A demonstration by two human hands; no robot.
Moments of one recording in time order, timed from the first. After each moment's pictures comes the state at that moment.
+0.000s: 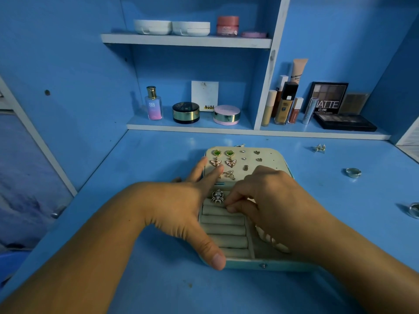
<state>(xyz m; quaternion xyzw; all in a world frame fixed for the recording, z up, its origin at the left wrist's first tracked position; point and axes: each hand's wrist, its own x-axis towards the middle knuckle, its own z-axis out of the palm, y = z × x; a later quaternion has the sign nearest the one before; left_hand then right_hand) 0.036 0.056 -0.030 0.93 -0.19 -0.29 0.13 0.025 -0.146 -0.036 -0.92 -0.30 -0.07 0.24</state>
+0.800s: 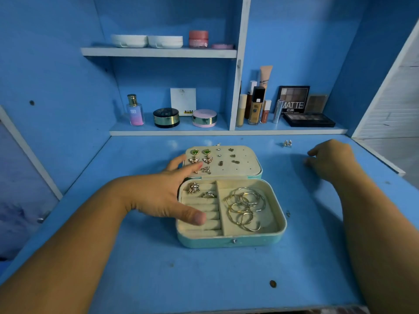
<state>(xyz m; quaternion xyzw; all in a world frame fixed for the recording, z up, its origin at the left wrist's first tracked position) 0.039 0.056 -0.028 0.93 -0.19 -0.24 0.22 0.097 -0.292 -0.039 -0.97 0.17 -0.07 0.12</state>
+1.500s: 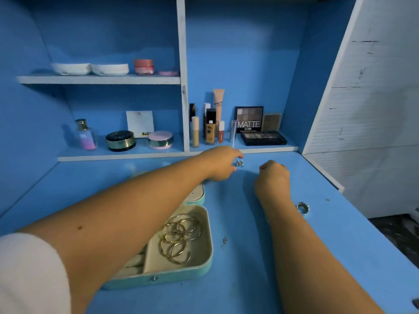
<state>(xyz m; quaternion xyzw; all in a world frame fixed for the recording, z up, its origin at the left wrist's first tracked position) 0.168 -0.164 -0.023 0.95 -0.31 -0.04 0.09 0.098 -0.294 -0.046 -0.92 0.21 -0.12 0.31</state>
